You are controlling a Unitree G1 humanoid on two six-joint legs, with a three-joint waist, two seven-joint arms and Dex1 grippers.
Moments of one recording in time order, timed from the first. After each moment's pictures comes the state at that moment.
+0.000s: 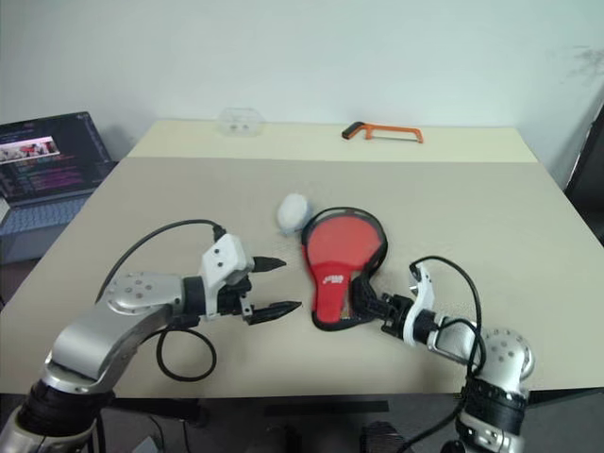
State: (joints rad) left arm -0.35 0.76 -0.09 -0.44 -0.39 0.68 -0.85; right arm -0.30 -0.05 -0.47 -0.24 1.10 1.55 0.06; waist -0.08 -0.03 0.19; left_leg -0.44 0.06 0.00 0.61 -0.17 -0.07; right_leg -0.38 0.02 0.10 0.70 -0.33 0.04
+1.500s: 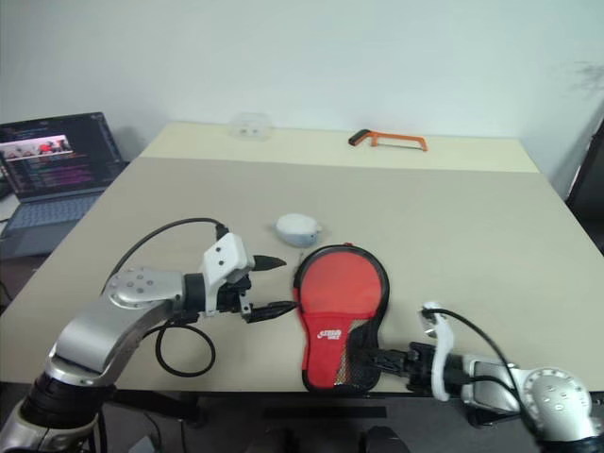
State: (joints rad) left arm -0.39 0.76 -0.10 -0.38 -0.35 0.64 -0.90; right arm 0.00 -0.85 -0.09 -0.39 1.43 1.13 0.25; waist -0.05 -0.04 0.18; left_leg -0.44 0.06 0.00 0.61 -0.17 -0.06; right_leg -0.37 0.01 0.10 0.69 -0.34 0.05
